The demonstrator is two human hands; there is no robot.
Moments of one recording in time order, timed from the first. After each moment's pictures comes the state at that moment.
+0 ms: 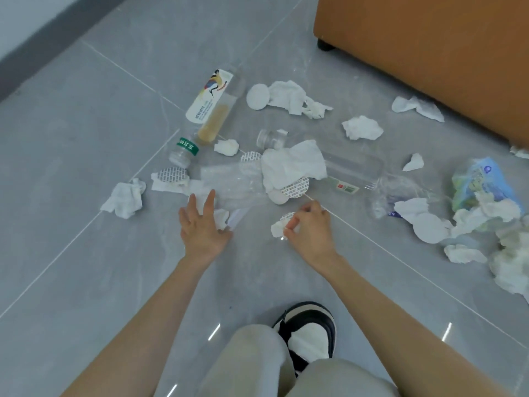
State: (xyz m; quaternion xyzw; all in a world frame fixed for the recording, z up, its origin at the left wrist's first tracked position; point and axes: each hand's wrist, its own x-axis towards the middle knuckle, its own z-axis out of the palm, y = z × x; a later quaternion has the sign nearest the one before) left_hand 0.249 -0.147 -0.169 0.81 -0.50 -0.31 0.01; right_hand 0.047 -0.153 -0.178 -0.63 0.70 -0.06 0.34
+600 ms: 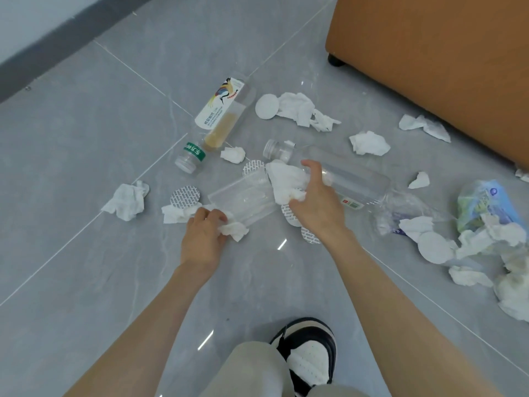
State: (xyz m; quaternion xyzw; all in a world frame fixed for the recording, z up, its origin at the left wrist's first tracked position) left_hand 0.259 -0.141 -0.173 0.76 -0.59 -0.25 0.10; right_hand 0.055 -0.210 -0.124 -0.60 0.71 -0.12 0.35
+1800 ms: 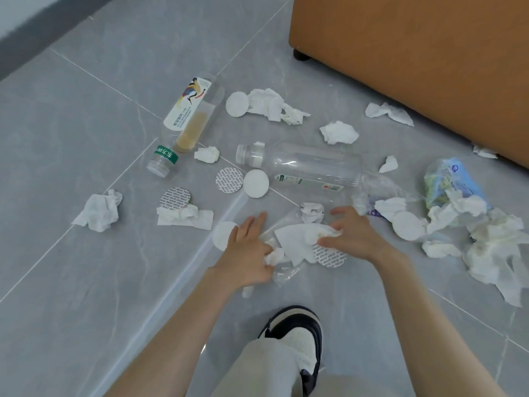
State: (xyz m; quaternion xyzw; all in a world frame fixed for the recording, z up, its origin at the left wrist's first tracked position) left_hand 0.174 -0.134 -0.155 0.53 -0.77 -0.35 -0.12; right_hand -0.051 -0.156 -0.145 -0.57 0.70 0.01 0.42
